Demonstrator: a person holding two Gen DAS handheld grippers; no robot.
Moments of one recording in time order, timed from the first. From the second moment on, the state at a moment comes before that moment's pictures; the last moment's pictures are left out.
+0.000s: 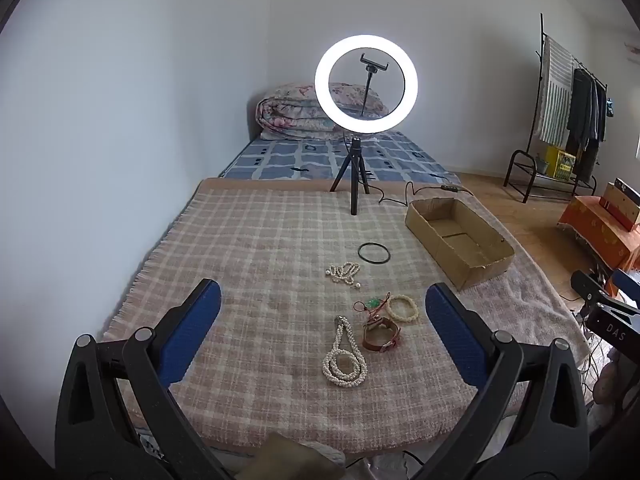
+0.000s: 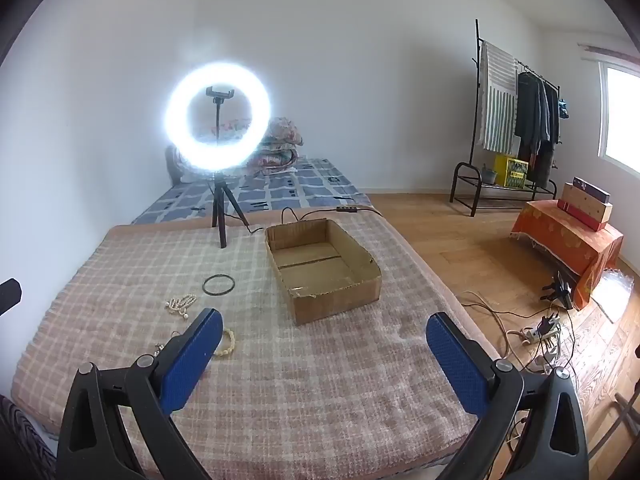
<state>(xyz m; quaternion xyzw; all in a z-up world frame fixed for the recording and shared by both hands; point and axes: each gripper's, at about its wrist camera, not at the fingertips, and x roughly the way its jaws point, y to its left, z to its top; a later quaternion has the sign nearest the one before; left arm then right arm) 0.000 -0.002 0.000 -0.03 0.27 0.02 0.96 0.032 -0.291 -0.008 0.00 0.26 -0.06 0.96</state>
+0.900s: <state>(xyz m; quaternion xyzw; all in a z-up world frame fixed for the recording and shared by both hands) 0.000 -0.008 0.002 -0.03 0.27 0.02 0.96 0.035 -0.289 -0.009 0.00 0.27 -0.06 0.96</state>
